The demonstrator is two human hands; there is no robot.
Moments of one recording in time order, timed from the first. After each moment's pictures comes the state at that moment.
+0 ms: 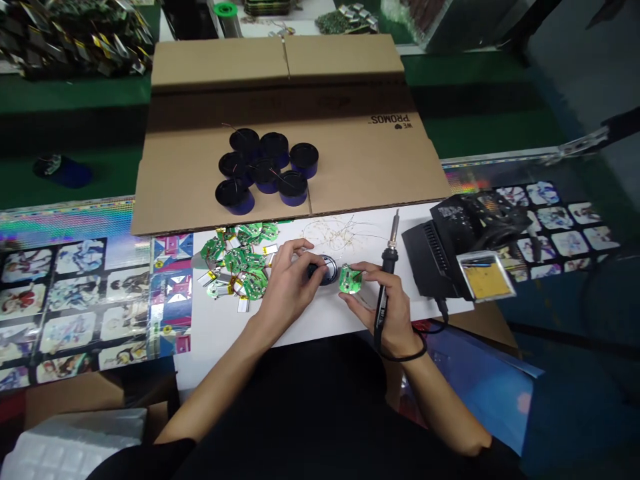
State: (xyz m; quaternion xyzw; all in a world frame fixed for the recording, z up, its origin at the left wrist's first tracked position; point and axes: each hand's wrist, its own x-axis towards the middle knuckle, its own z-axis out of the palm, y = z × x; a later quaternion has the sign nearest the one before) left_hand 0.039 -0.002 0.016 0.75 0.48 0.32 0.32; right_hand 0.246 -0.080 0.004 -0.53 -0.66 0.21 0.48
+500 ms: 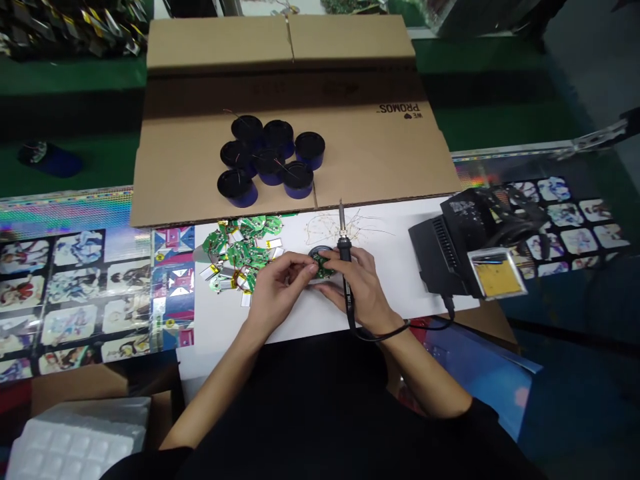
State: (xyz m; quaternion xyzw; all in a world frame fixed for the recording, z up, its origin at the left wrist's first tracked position) left_hand 0.015 -0.014 0.007 0.57 0.48 0.38 0.54; right_hand 0.216 -0.046 0.001 -0.49 -0.77 0.15 0.39
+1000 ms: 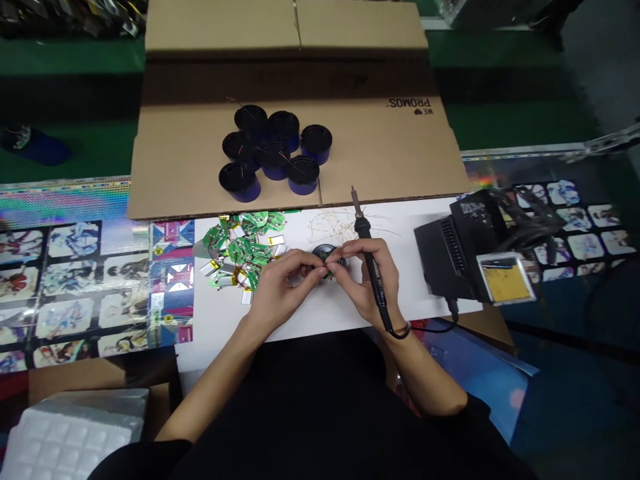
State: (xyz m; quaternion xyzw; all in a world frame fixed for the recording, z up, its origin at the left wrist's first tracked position) left_hand 0.017 -0.007 0.020 0.68 0.44 0.37 0.45; right_hand 0.199 -0.034 0.016 -0.50 -0.54 0.37 0.56
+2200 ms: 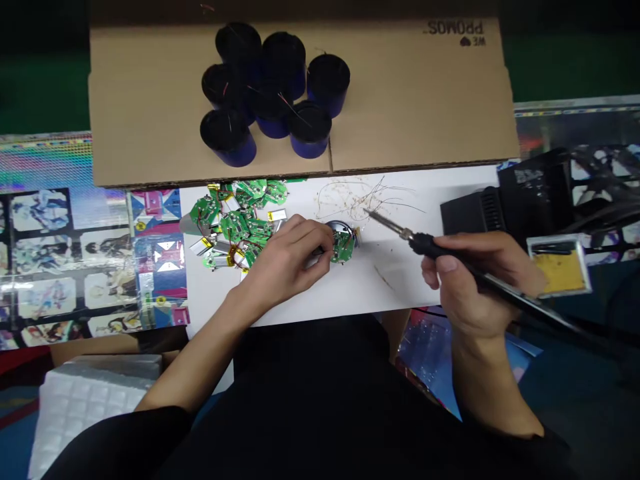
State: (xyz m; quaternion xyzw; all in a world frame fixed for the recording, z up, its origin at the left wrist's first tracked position) left_hand 0.009 0.013 0.018 0.84 0.34 0.27 0.33; right_hand 0.268 -0.063 0.043 -0.61 -0.53 0.23 0.54
